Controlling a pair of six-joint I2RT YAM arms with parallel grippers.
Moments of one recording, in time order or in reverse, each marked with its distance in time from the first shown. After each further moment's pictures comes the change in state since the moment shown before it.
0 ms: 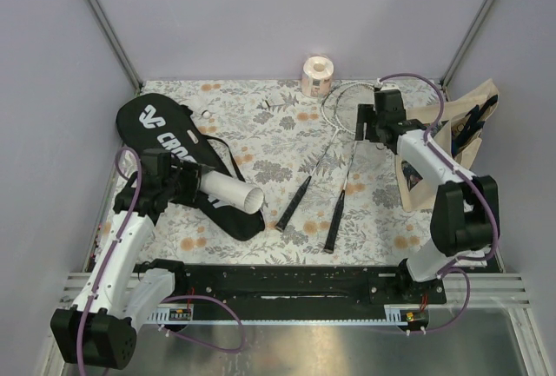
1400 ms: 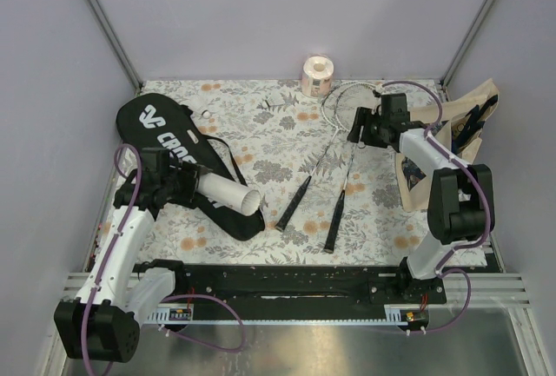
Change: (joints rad) left arm 0.039 0.042 0.010 -0.027 0.006 0.076; right arm -0.107 0.132 -0.011 0.044 -0.359 0.107
